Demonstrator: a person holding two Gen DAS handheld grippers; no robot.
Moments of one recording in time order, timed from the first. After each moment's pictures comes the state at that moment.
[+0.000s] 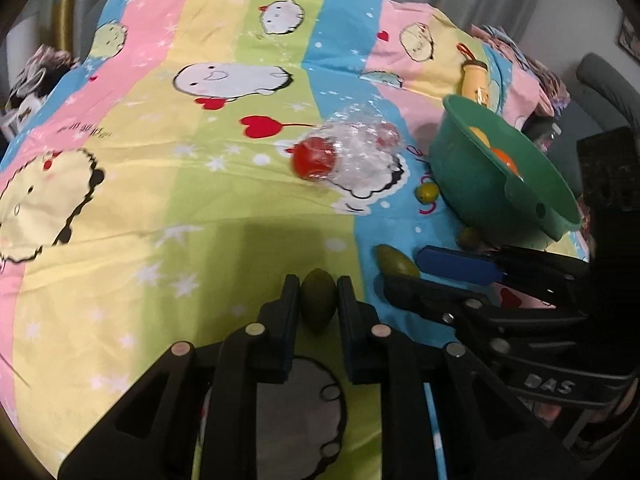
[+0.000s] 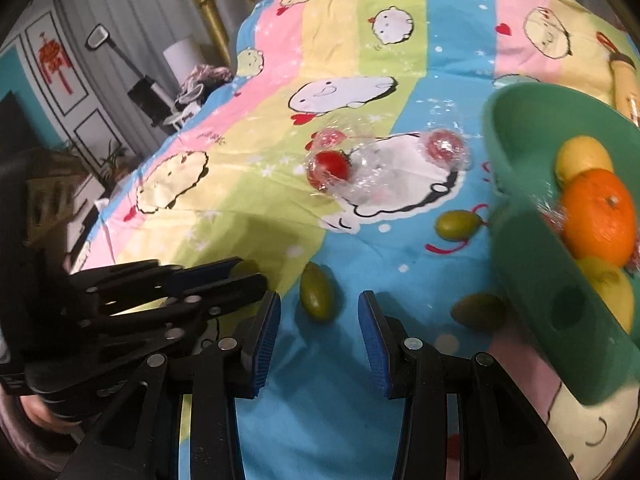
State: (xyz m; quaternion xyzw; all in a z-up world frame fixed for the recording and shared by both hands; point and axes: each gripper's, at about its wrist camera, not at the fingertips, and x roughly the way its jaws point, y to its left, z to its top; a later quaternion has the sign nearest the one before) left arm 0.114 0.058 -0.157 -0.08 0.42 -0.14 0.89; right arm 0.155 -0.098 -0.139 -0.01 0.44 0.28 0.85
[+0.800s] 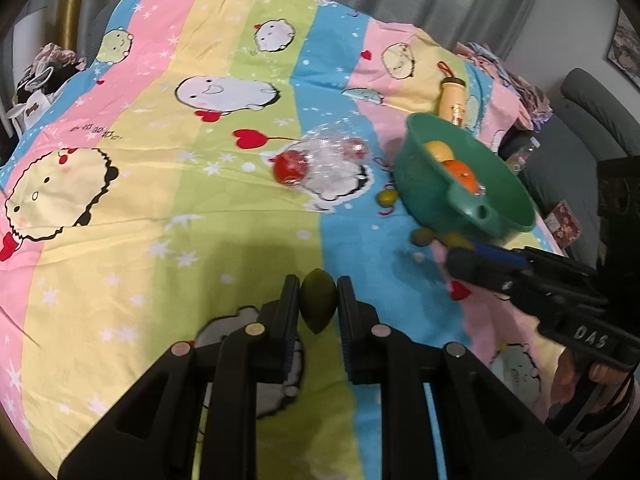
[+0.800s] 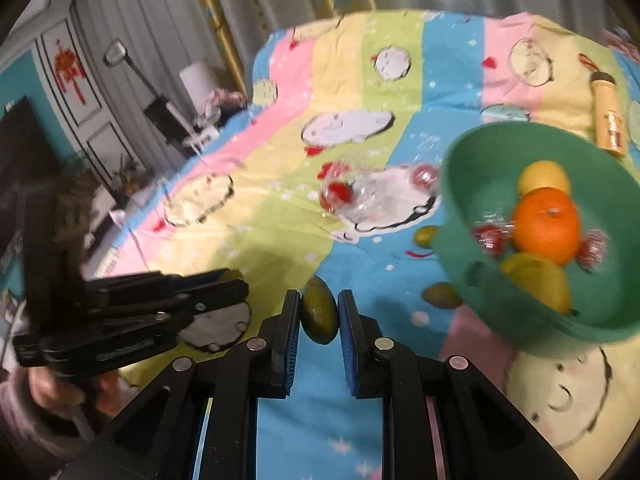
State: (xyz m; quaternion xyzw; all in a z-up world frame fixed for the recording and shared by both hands) left arm 0.080 0.050 -0.125 -0.10 0.41 -0.16 0.89; right arm 0.104 -0.143 -0.087 0.02 0.39 0.28 0.88
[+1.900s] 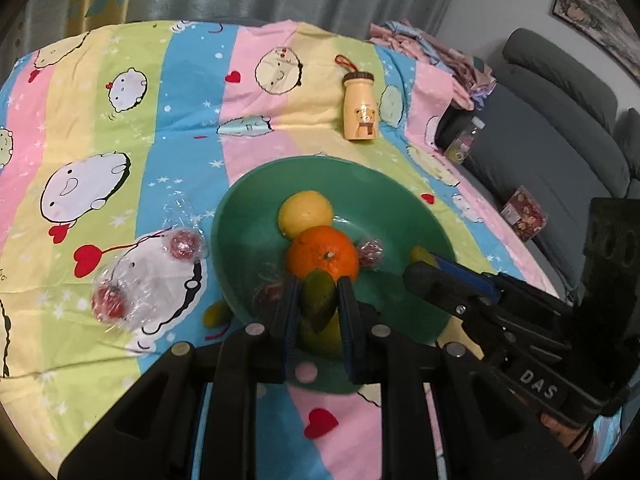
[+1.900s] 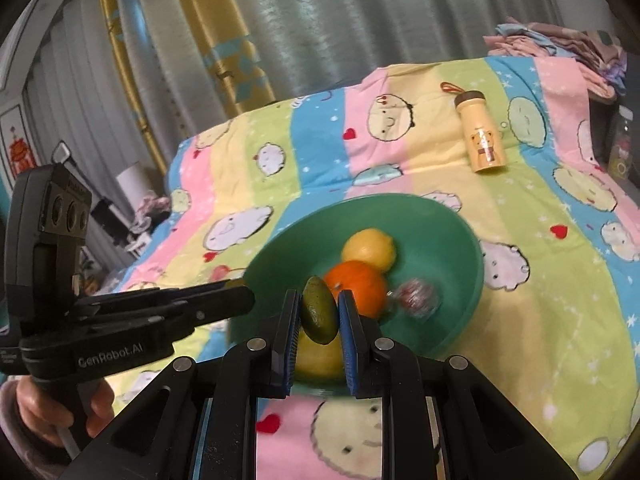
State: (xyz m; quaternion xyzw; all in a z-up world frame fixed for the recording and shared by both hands) left arm 0.163 -0.096 -0.072 -0.04 0.39 -0.26 0.88; right arm 0.135 -0.261 -0.062 0.09 0.29 0.16 0.94
